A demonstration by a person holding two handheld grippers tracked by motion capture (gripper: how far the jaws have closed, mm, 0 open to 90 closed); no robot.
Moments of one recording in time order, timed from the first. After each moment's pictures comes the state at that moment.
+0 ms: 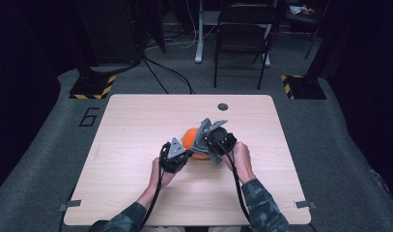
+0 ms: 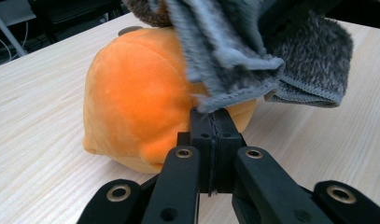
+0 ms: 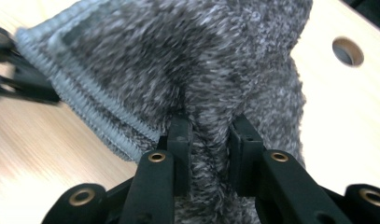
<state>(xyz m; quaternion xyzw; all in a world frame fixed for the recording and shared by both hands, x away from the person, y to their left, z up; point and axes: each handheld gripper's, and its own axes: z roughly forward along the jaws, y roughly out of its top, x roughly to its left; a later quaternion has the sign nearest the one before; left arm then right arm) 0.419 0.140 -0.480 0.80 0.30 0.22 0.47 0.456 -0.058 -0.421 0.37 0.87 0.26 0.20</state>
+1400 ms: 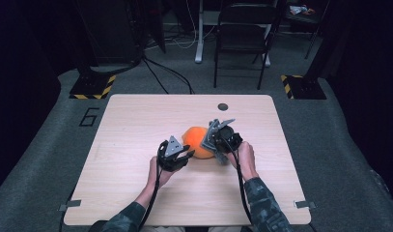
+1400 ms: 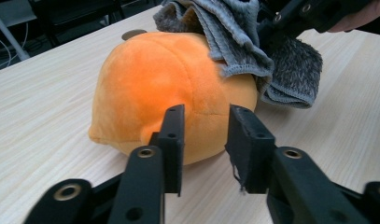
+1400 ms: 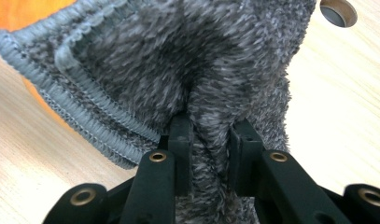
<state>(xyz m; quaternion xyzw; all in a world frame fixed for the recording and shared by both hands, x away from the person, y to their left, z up) 0.421 0.148 -0.472 0.80 0.30 0.22 0.48 0.478 -0.078 -0.441 0.40 0.86 0.25 0.20</state>
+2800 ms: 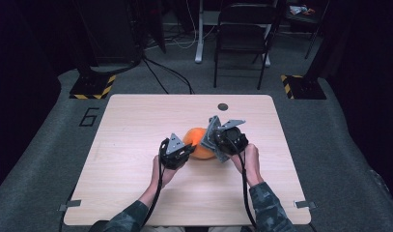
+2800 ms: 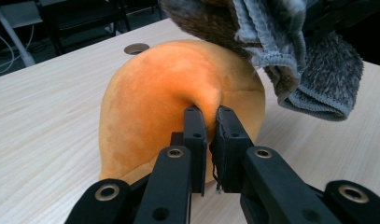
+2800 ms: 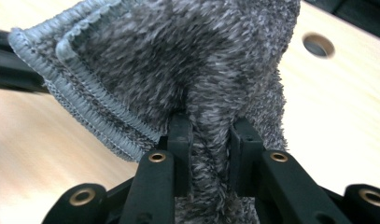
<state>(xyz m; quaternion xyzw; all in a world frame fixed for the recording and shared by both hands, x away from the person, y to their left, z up) 0.420 0.138 -0.462 0.78 0.31 0.21 0.50 0.446 -0.085 -0.406 0.39 0.84 0.32 0.21</state>
